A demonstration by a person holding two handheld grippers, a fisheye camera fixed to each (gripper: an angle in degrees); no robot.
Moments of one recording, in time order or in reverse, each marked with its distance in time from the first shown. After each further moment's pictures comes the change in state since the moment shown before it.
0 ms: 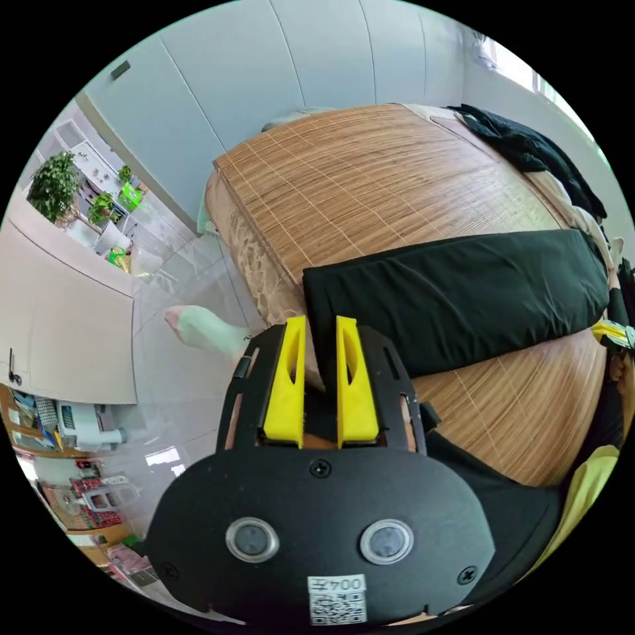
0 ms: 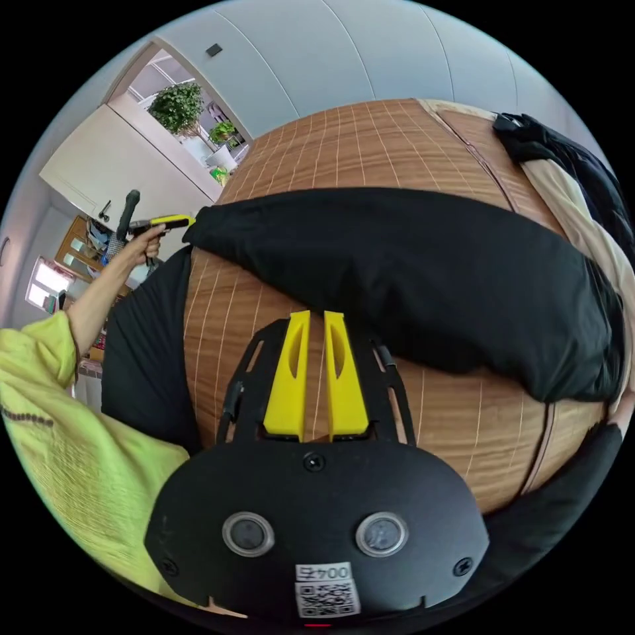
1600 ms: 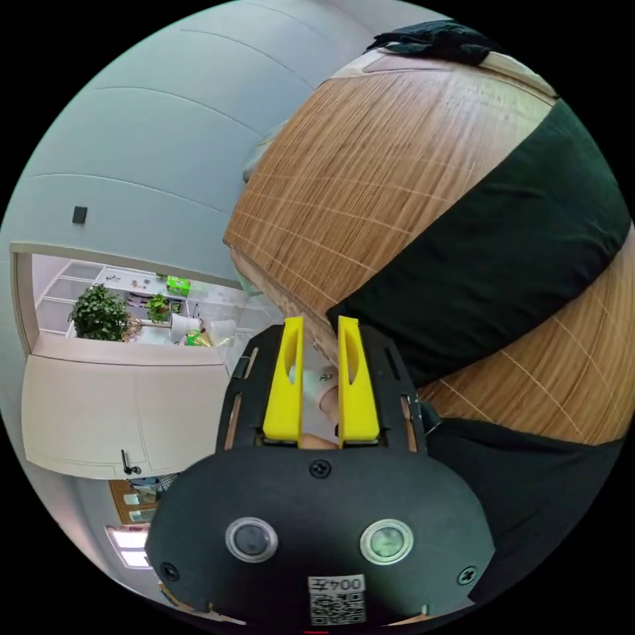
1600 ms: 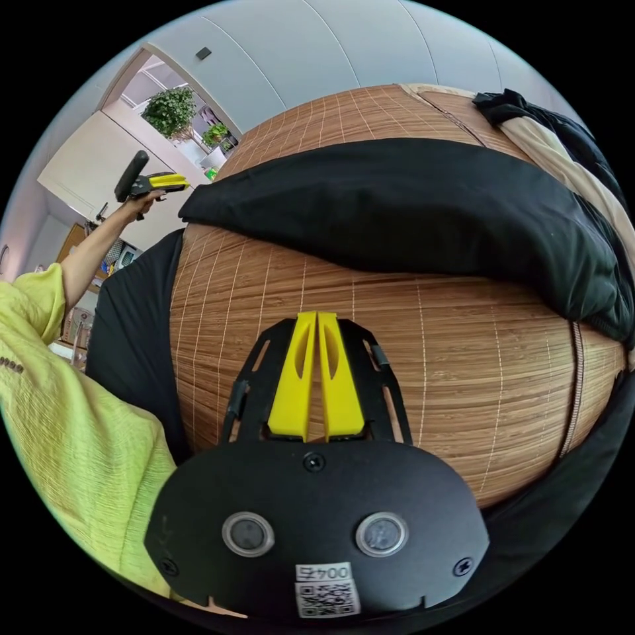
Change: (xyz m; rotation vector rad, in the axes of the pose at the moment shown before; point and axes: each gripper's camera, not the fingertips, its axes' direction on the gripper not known) left arm 0.217 -0.055 -0.070 0.070 -0.352 0.386; right arm 0.004 0.195 0.039 -0.001 -0.002 0.041
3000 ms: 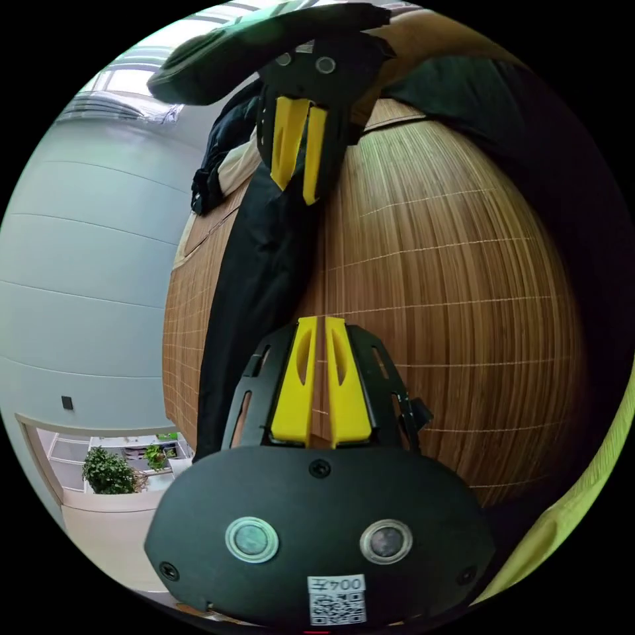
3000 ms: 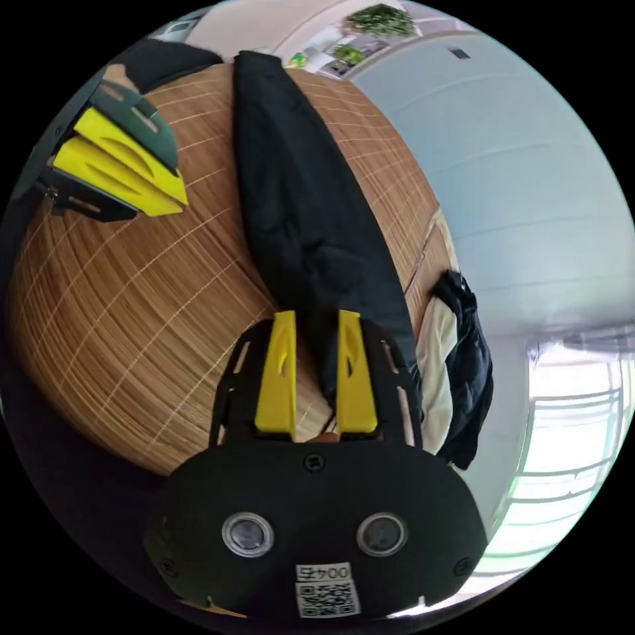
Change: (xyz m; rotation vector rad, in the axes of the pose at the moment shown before) left arm 0.566 -0.143 -0.320 0.325 0.099 0.448; right arm -0.028 -0.021 -0.014 -0.108 0.834 -0.823
